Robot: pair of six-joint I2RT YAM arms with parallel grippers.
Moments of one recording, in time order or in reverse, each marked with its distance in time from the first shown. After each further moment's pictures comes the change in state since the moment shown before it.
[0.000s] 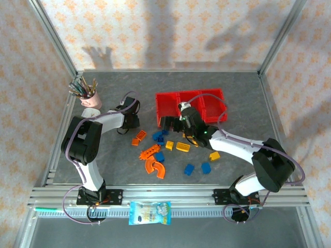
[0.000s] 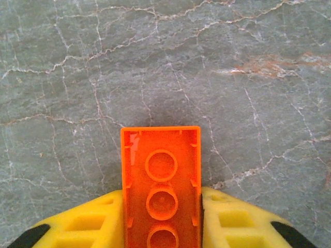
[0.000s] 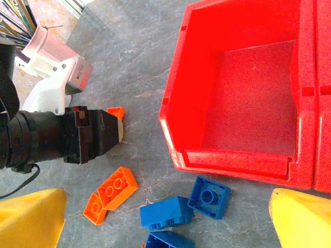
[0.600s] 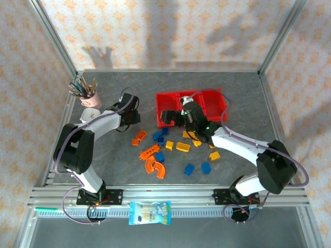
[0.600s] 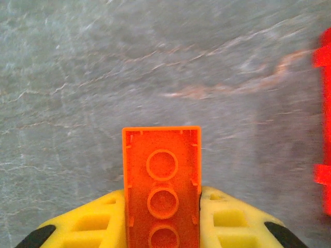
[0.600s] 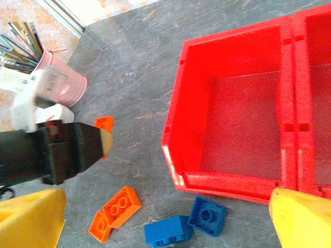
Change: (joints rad) left arm -0.039 -0.150 0.025 -0.042 0.043 -0.049; right arm -0.037 -0.034 0.073 -0.087 0.027 -0.011
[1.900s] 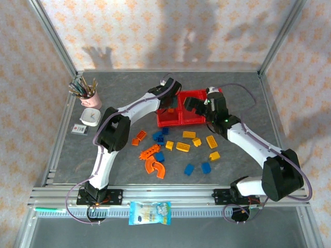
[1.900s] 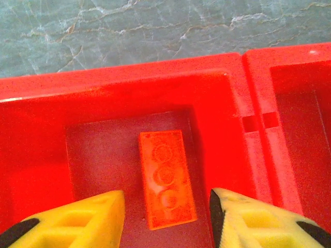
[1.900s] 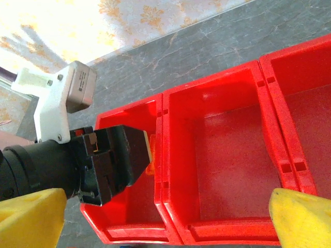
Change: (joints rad) left arm -0.258 0.557 0.800 -0.209 -0.068 -0.054; right arm -0.279 -0.081 -0.017 -0.050 -0.046 -0.035
